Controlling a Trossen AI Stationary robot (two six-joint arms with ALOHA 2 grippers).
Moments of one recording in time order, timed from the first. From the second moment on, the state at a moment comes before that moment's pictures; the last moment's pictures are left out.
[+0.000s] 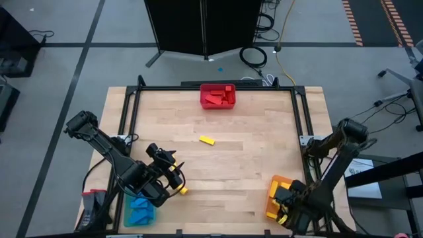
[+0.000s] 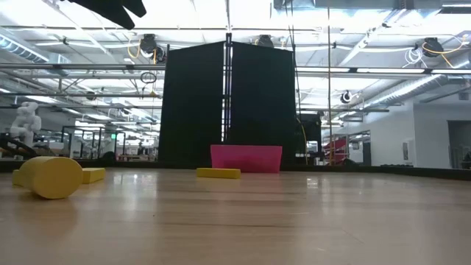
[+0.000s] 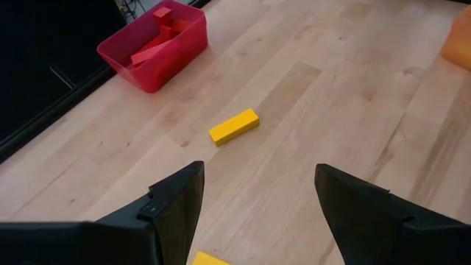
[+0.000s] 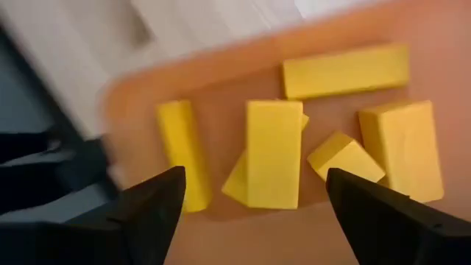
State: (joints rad) left arm -0.68 1.54 1.30 -1.16 -0.90 -1.21; right arm 1.02 1.63 1.13 -0.96 0.13 1.63
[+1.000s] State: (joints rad) left arm -0.68 1.54 1.30 -1.16 -0.86 -1.23; right arm -0.03 1.58 1.15 -0.46 0.12 0.30
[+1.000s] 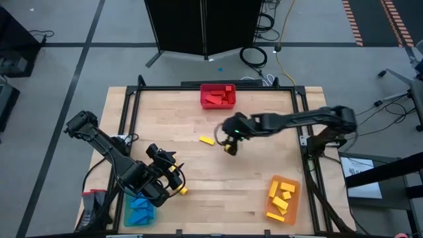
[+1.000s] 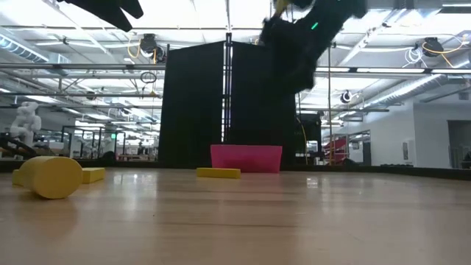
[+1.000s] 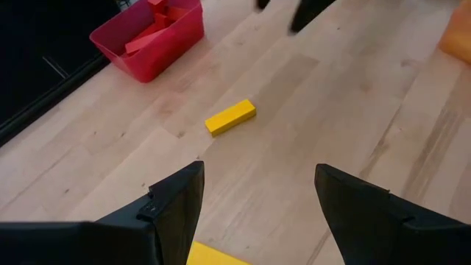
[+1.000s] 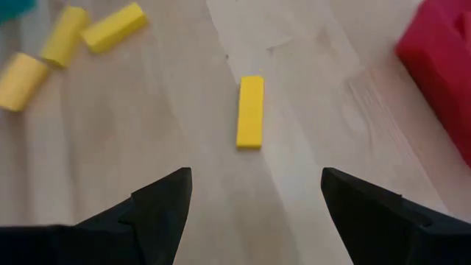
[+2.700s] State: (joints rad) left arm -0.68 1.54 1.30 -1.16 -0.84 -1.22; right arm -0.05 1.86 1.53 -0.88 0.11 0.13
